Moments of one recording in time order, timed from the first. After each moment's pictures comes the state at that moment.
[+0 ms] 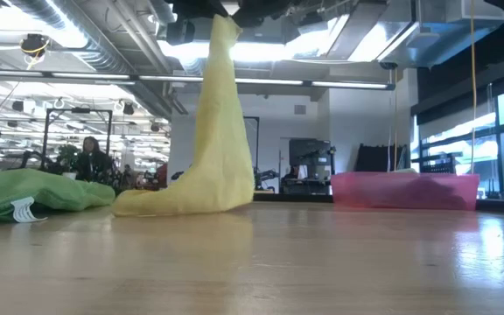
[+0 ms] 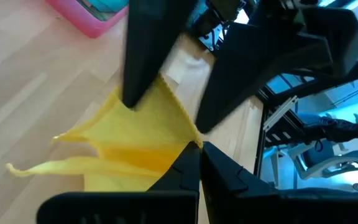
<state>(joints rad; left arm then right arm) 0.34 1.36 1.42 -0.74 0.39 -0.51 -0.27 1.90 2.05 -0.87 -0.37 -0.64</state>
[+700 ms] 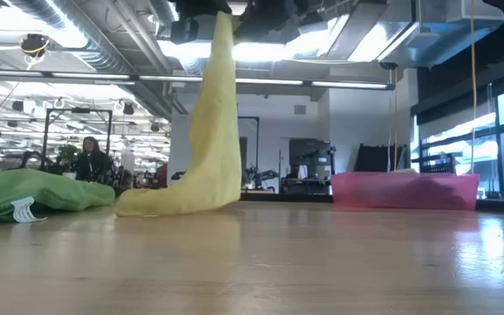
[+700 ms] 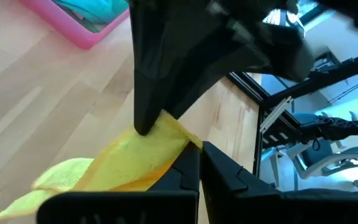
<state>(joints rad) 0.34 1.36 1.42 -0.71 0.40 -0.49 -0.29 1.90 1.99 -0.89 -0.42 -0.63</state>
